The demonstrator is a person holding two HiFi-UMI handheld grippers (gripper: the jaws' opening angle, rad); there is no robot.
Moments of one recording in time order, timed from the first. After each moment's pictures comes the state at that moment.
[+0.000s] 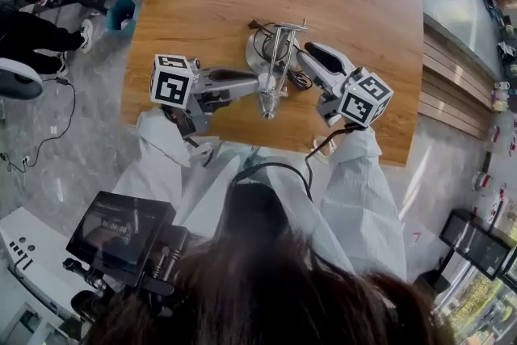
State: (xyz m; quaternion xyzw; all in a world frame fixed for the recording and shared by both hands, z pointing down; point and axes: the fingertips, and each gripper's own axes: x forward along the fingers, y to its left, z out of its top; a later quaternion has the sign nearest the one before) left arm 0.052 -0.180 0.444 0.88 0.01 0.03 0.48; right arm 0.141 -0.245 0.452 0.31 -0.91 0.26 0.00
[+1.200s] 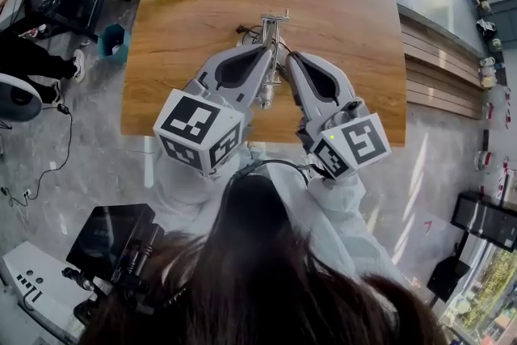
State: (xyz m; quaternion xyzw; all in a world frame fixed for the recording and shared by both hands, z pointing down) left arm 0.064 -0.165 0.301 0.93 -0.32 0.03 0.15; right arm 0.096 -0.145 0.293 0.47 -0.88 0.08 0.00
